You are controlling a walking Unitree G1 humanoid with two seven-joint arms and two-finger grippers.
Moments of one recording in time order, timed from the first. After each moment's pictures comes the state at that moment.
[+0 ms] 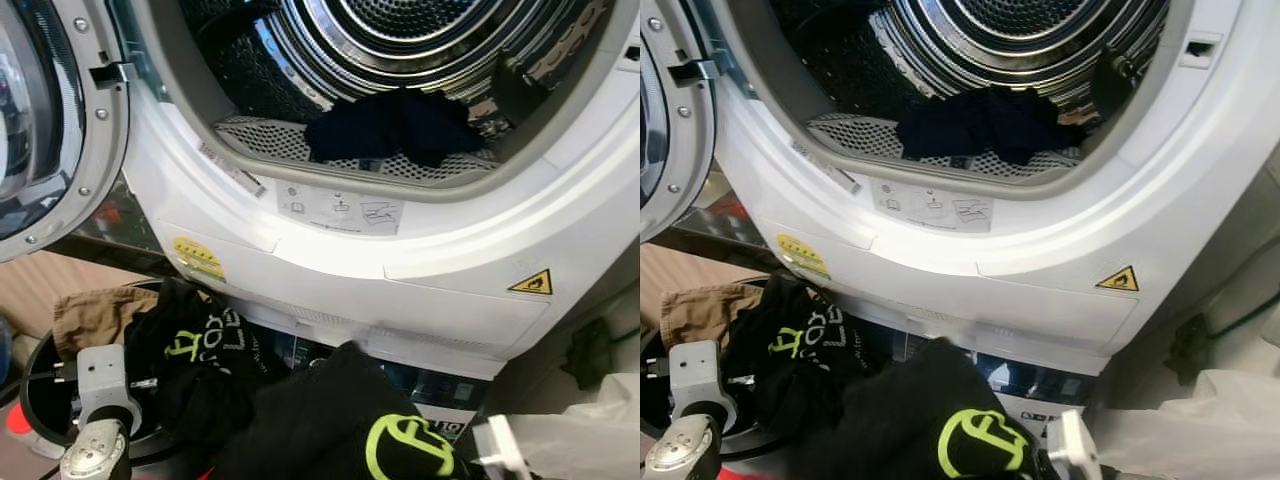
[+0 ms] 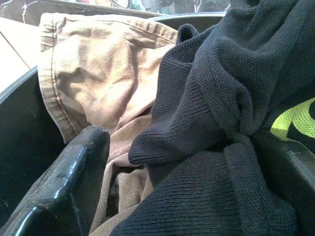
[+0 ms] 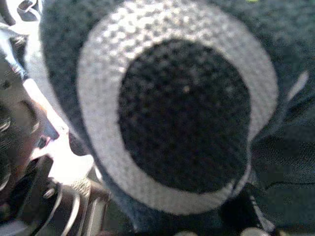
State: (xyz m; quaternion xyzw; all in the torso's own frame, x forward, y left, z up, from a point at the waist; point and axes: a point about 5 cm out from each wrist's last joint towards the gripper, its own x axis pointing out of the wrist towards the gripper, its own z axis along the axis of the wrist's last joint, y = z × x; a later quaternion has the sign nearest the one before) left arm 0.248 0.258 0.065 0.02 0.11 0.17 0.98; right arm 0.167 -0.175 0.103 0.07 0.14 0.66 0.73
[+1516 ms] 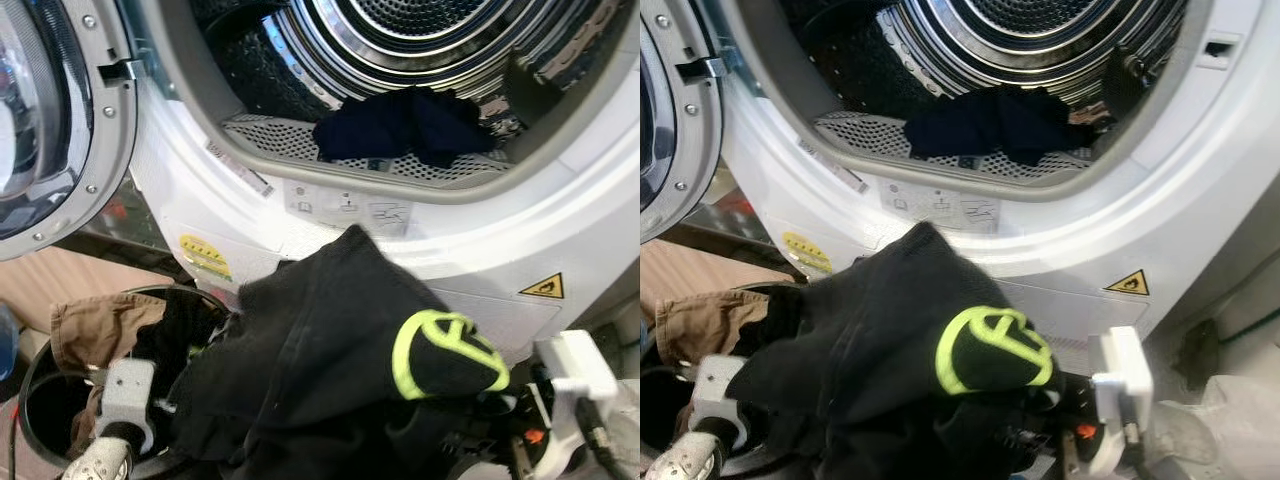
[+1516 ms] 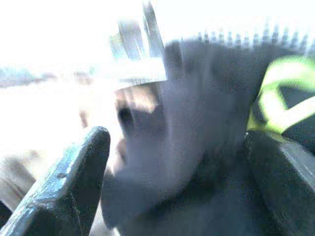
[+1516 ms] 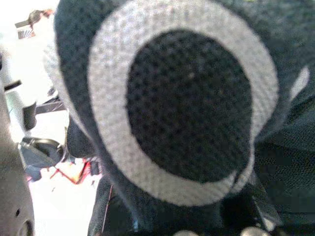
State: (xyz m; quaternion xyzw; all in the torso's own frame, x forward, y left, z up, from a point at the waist) left arm 0.243 0.240 0.096 0.09 -0.04 0.05 0.99; right arm 0.191 -0.145 0.187 0.09 -0.03 0.68 0.73
